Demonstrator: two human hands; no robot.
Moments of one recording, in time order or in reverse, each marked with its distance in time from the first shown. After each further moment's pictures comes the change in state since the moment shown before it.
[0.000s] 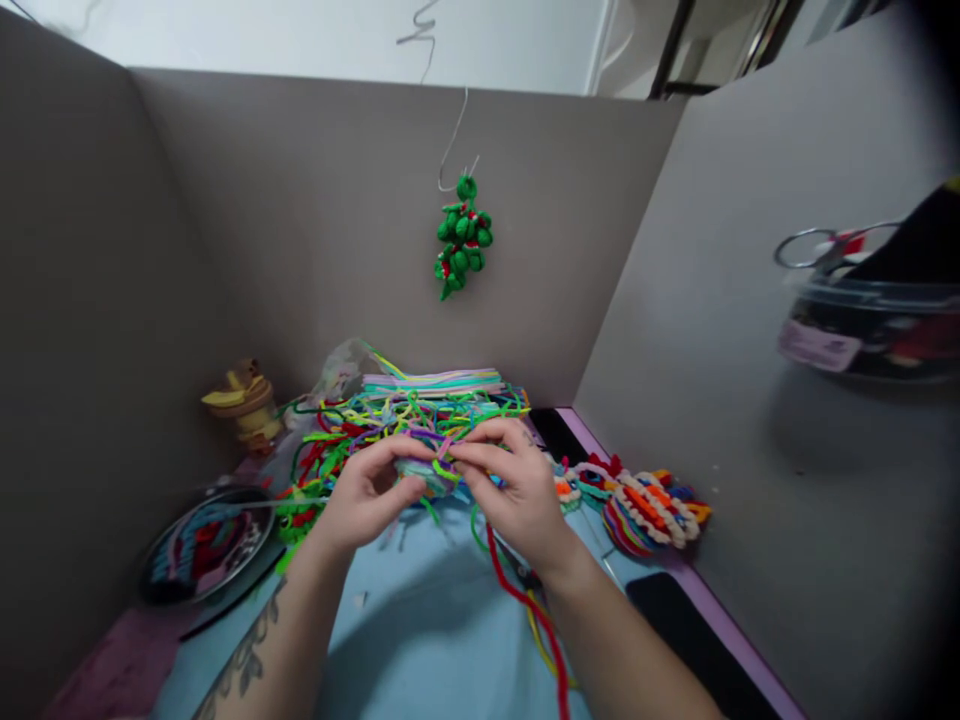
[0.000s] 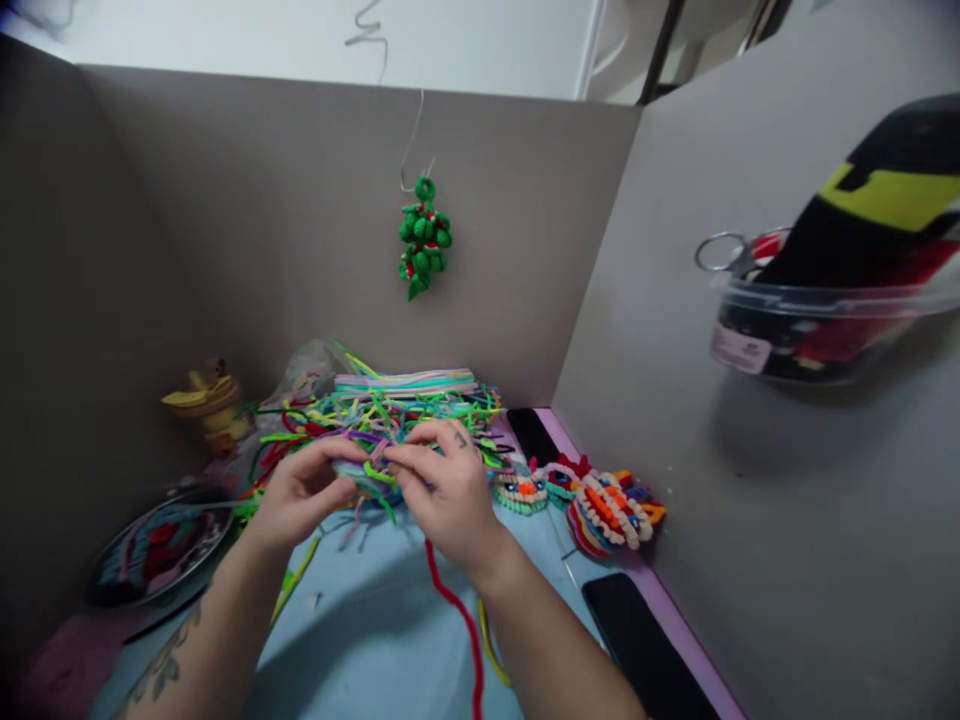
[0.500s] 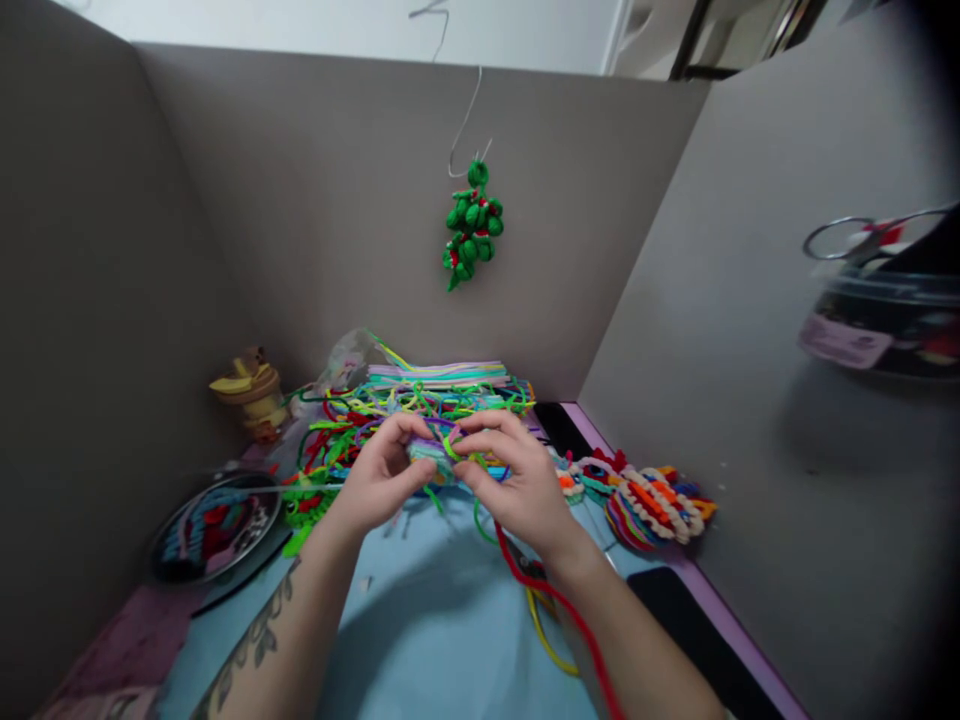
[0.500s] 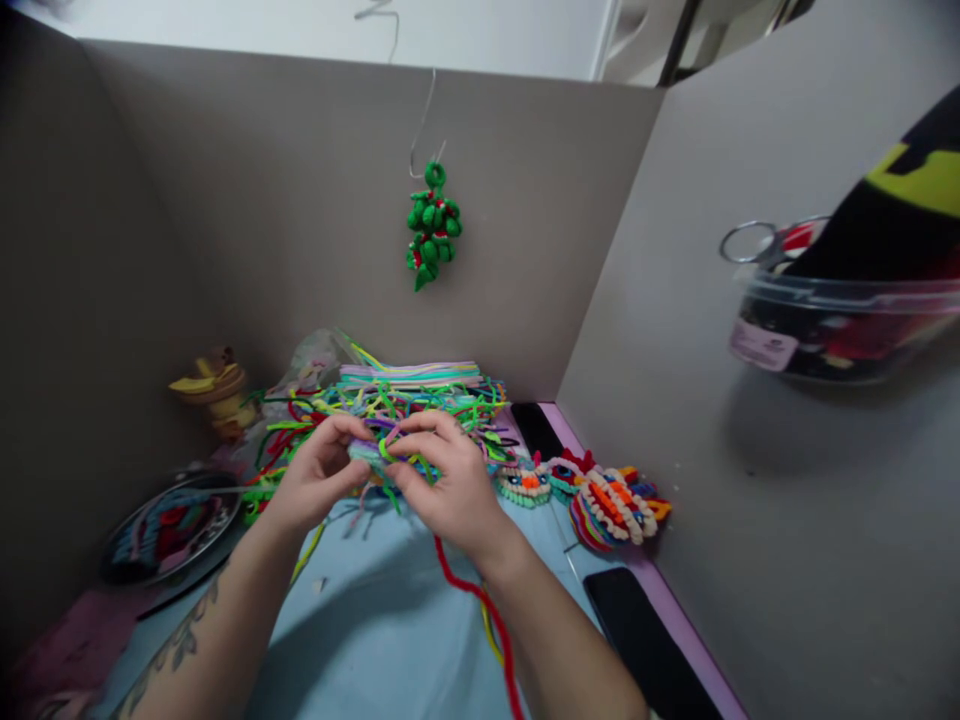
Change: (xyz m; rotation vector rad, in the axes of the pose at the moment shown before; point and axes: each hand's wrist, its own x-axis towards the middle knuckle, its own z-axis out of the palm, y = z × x) left_hand 0.006 -0.001 0.011 -0.188 0.030 -0.037; right_hand 0.001 -0.001 0.000 0.142 -0.082 0.058
